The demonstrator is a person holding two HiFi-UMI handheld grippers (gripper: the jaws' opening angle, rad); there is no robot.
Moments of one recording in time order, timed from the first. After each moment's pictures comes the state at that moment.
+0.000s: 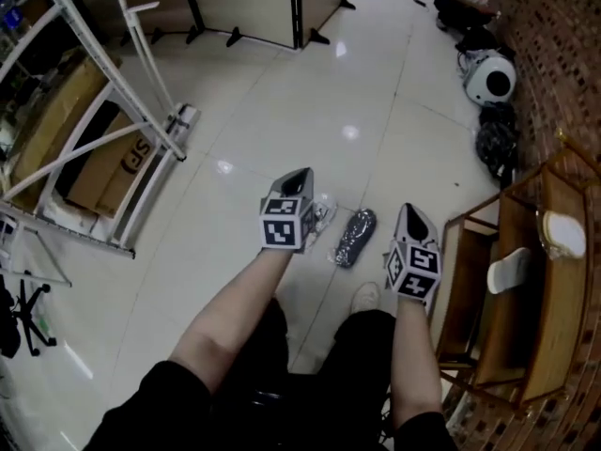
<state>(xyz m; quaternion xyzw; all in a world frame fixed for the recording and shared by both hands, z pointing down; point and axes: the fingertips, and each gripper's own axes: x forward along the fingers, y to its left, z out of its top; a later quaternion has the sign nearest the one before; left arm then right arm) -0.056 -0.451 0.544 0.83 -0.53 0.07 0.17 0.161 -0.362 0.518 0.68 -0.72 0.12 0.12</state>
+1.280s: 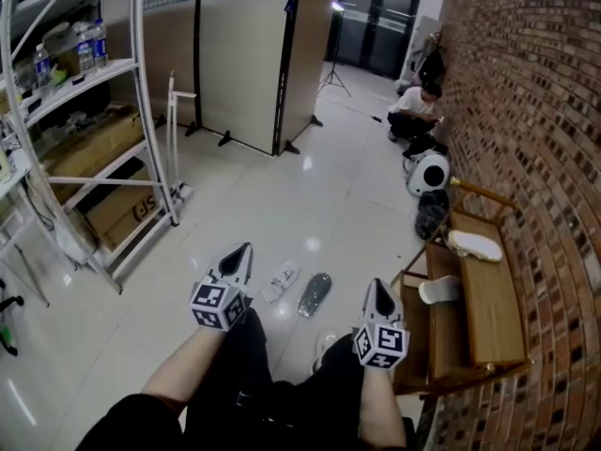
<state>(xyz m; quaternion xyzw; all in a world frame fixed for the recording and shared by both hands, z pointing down) -0.141 -0.169 0.354 0.85 -0.52 -0.09 0.01 0.156 -0.100 0.368 0.67 -0.74 -0.03 -0.01</state>
